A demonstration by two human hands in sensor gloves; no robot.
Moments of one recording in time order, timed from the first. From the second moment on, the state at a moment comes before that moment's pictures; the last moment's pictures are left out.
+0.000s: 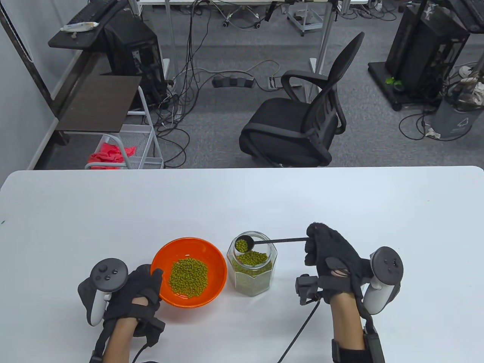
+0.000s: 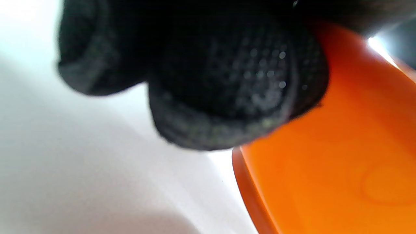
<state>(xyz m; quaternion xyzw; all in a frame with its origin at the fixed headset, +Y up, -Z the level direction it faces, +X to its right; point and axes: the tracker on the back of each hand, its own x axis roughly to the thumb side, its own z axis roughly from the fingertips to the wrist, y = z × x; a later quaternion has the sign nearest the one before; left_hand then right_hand) -0.288 -0.711 -0.303 -0.05 0.09 0.40 0.91 0.194 -0.645 -0.311 -0.10 -0.10 0.69 0.71</state>
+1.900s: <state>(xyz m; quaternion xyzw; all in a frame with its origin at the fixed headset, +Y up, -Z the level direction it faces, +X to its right) -0.290 -0.711 -0.303 -0.05 0.08 0.42 0.90 0.057 -0.630 -0.282 0.12 -0.08 0.81 0.56</state>
